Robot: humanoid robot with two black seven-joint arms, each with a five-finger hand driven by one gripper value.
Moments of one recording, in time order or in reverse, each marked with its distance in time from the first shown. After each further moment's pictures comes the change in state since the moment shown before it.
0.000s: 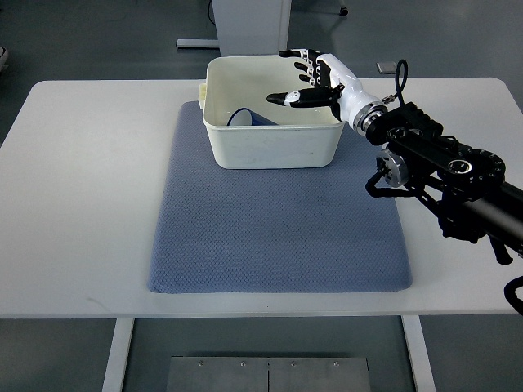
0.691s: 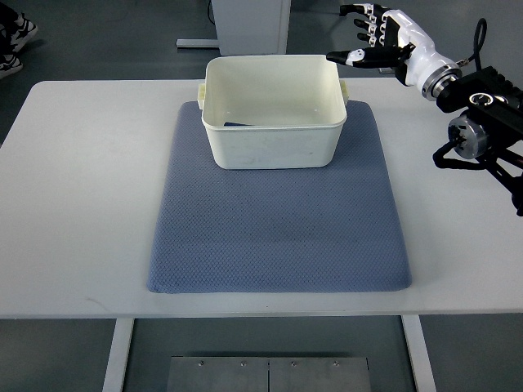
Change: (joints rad) left arm 0.000 0.000 0.000 0.000 0.000 0.000 0.000; right arm 0.021 -0.284 0.051 0.189 0.046 0.001 -0.024
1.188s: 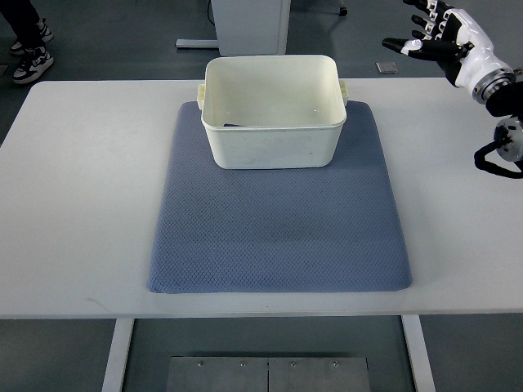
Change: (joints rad) left arm 0.000 0.000 0.000 0.000 0.000 0.000 0.000; right arm -0.117 -0.082 0.159 0.002 0.049 0.009 -0.002
